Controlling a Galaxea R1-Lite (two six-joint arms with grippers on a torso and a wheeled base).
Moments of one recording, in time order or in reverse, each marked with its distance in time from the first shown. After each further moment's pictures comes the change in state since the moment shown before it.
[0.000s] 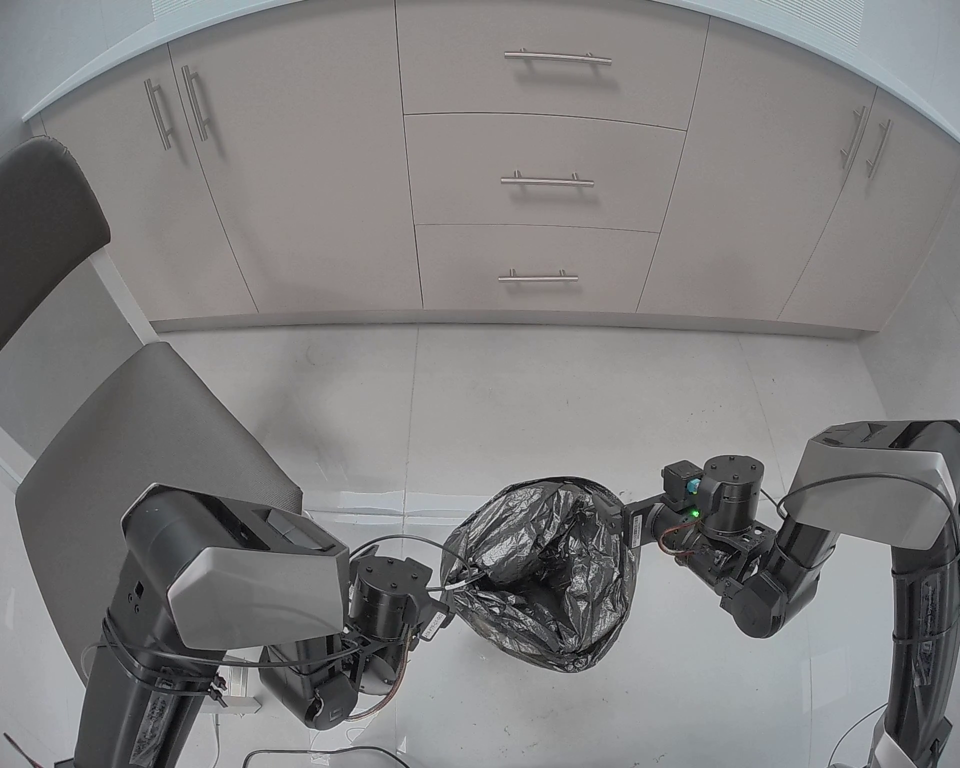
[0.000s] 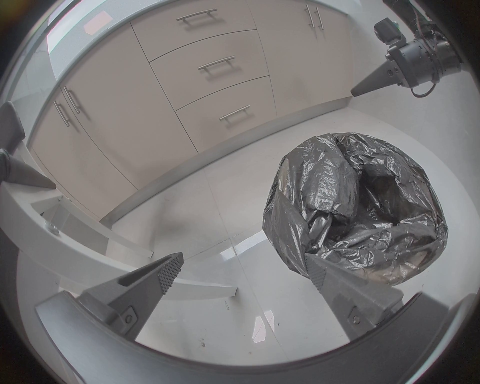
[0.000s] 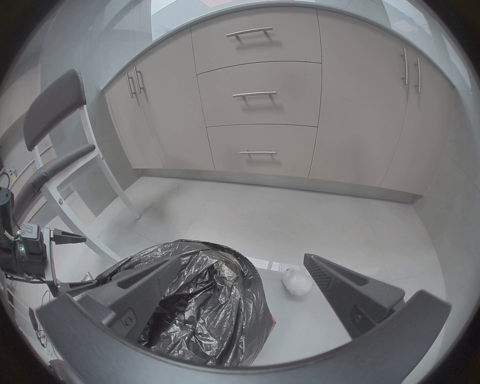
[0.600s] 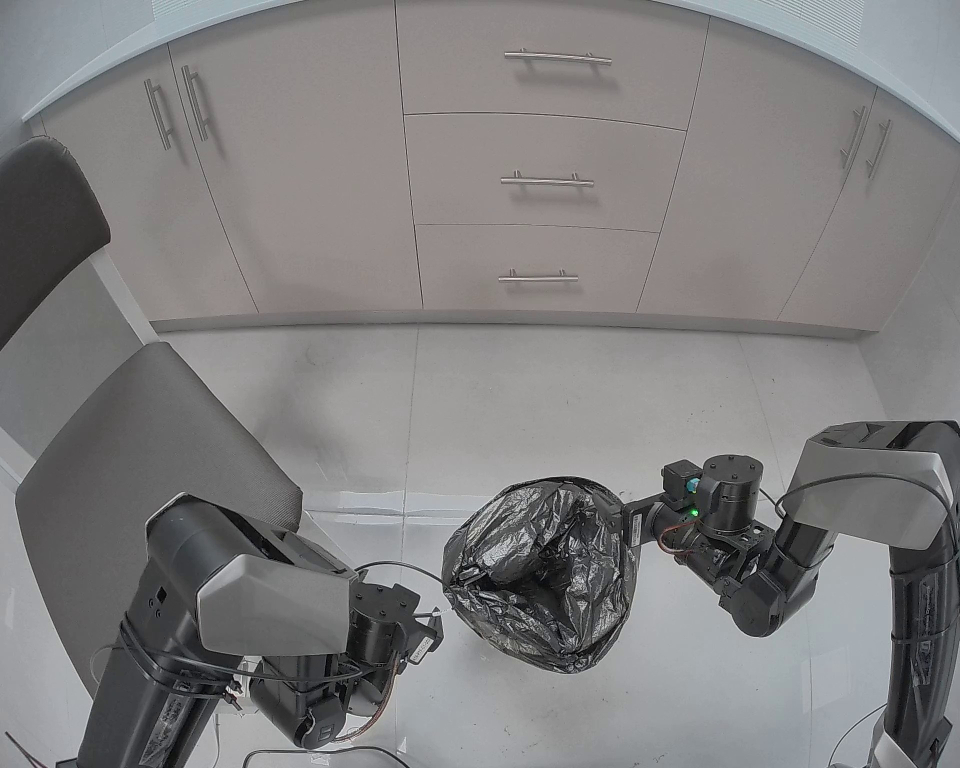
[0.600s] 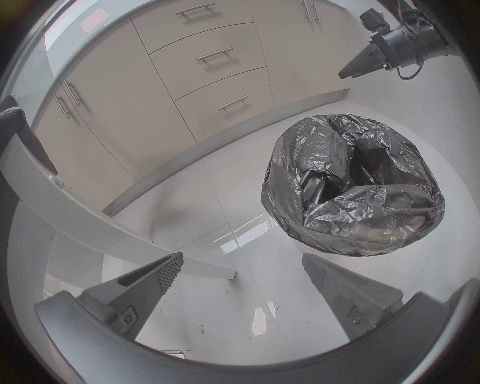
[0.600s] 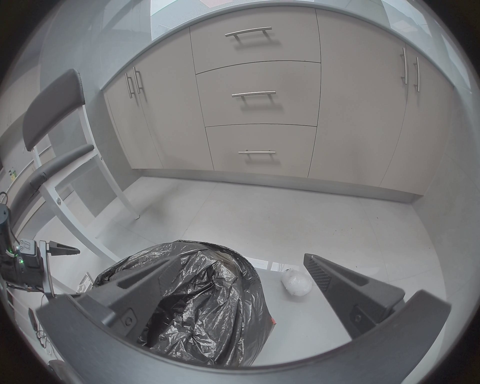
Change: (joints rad) left arm -0.002 0.057 0.105 -0.113 0.000 -0.014; right arm -0.004 0.008 -0.010 0.000 0.001 0.000
